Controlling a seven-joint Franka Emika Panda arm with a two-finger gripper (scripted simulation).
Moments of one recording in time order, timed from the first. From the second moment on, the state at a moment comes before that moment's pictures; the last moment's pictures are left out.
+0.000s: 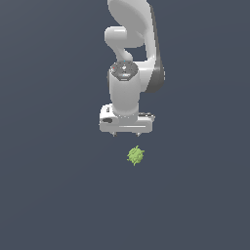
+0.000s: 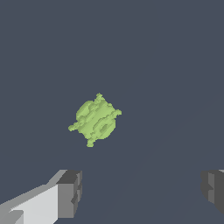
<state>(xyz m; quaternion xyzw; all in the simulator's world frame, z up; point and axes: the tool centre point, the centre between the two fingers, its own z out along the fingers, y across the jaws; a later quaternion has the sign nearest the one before) 0.000 0.005 0.161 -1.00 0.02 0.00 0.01</state>
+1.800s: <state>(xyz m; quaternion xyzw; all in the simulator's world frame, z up) 0.011 0.012 0.128 -0.99 0.15 0.01 0.00</state>
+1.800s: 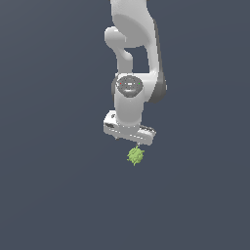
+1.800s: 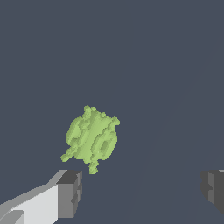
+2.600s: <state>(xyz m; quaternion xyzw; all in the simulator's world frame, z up) 0.031 0.044 0.097 -0.95 0.32 0.00 0.00</state>
